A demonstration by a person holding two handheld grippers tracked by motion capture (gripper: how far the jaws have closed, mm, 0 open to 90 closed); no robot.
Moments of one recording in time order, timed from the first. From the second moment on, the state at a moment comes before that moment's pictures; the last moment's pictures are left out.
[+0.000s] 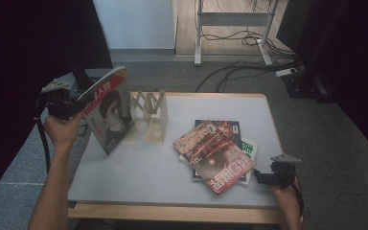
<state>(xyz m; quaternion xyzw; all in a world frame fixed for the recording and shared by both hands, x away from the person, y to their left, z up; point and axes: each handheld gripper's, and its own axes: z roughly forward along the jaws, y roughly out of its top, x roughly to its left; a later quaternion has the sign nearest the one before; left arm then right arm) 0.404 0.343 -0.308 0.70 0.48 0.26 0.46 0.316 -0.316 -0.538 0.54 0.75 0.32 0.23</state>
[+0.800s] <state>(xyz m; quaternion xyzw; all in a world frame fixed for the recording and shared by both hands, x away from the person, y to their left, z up) 0.406 0.362 -0.325 0.69 0.50 0.26 0.45 0.316 -0.316 -0.539 0.54 0.75 0.32 0.23</state>
